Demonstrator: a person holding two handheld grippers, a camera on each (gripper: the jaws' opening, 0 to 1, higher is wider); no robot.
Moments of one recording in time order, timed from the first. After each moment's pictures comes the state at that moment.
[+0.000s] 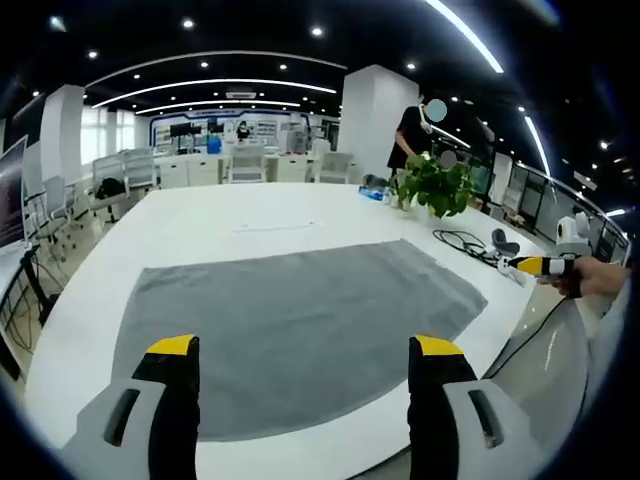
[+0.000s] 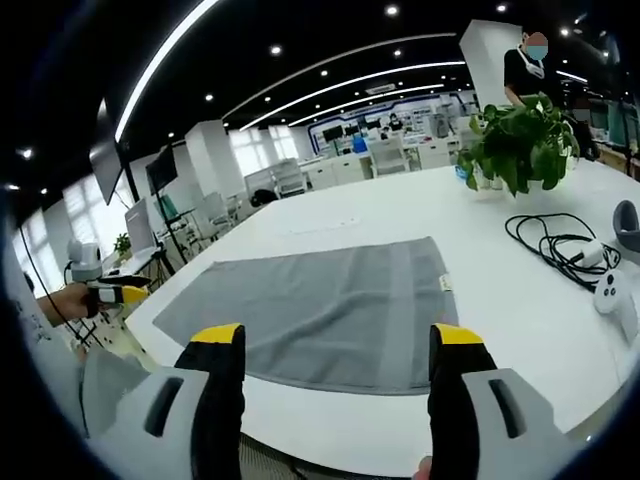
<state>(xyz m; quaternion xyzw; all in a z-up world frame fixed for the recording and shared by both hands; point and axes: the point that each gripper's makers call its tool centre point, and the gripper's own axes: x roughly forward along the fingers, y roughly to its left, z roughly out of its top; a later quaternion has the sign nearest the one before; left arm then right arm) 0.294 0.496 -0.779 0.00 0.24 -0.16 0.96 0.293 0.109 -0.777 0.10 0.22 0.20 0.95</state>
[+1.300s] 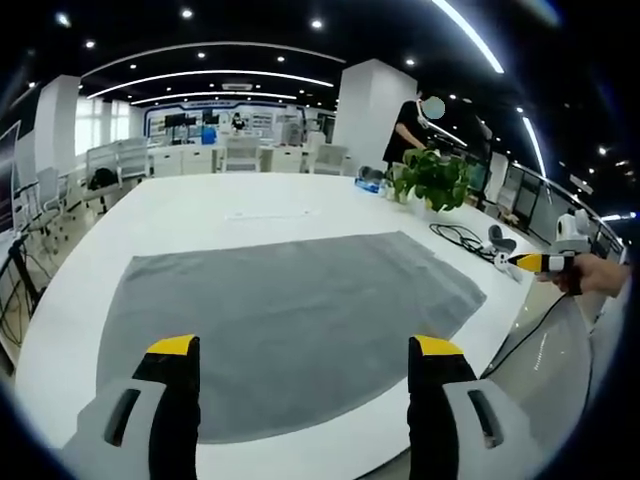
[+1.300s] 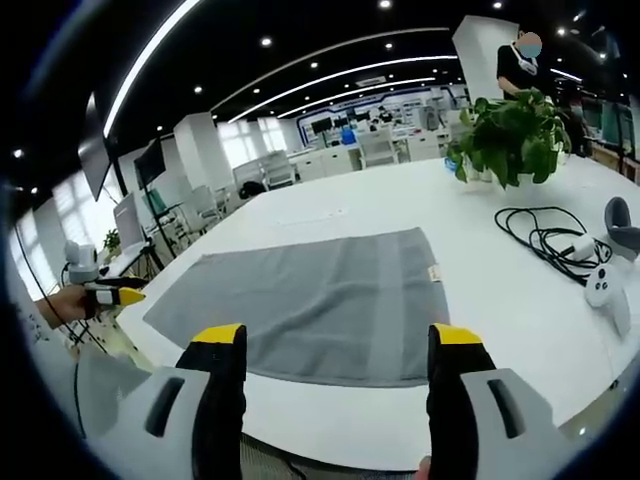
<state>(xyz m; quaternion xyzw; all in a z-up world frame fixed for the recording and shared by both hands) 0.301 0.492 -0.797 -0.01 0.26 -0.18 0.95 0.293 0.103 -0.786 0.09 0.24 0.18 0.95</state>
